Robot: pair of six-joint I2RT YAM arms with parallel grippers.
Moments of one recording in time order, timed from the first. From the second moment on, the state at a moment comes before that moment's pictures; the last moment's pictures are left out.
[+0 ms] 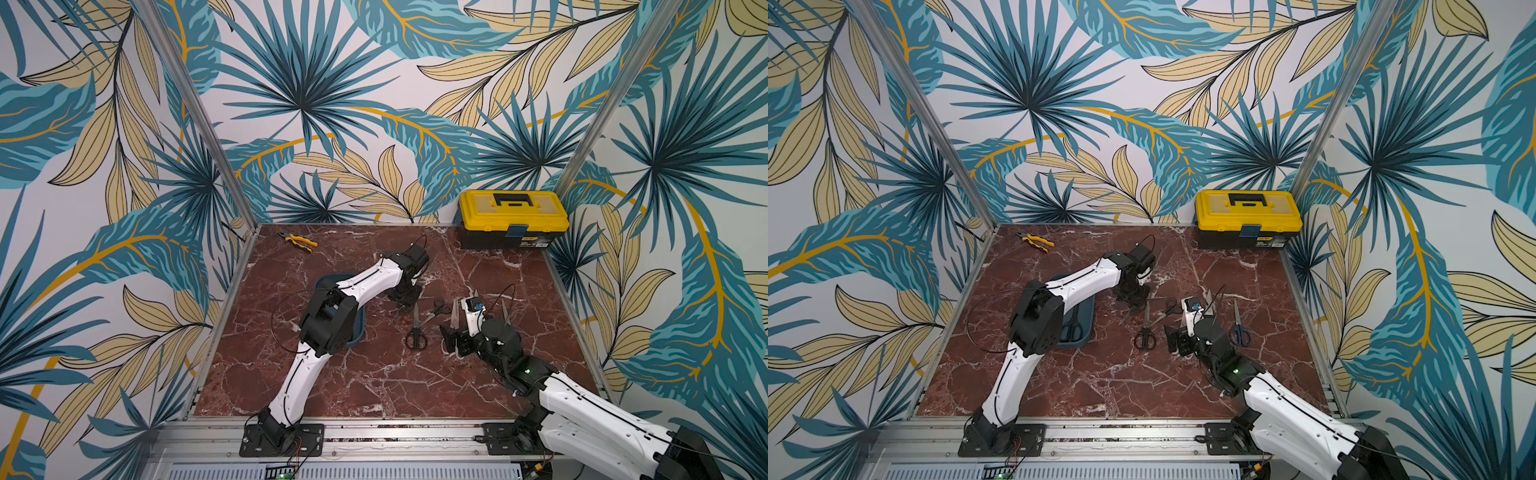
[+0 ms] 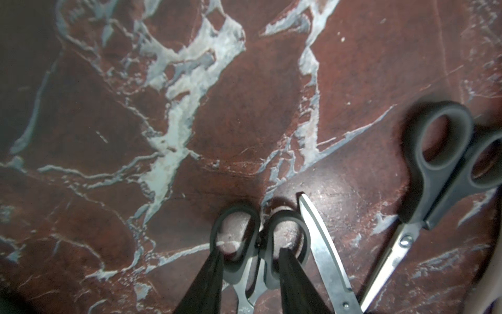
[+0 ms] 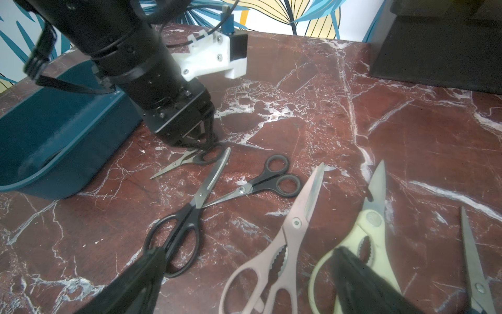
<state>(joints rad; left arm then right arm) -0.68 2.32 1.96 -0.98 0.02 -0.23 0.62 0.86 0.37 -0.01 0.22 0.20</state>
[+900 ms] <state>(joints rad) -0.69 2.36 1.98 -0.96 -0.01 -0.26 0.62 0.86 0.37 -0.01 0.24 0.20</state>
